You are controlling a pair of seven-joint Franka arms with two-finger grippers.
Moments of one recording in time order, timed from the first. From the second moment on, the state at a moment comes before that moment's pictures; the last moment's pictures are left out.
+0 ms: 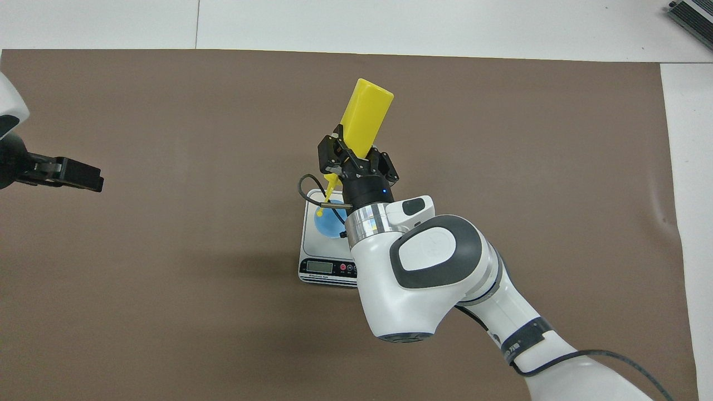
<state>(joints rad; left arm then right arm) 0.07 -0.01 -0.16 -1.61 -0.01 1.59 0.08 0.41 0.26 0.14 -1.84 -1.91 2.79 2.71</state>
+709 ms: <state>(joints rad) 0.07 -0.01 -0.15 -1.61 -0.01 1.59 0.10 0.25 0.27 0.13 -1.85 -1.80 3.06 2.71</state>
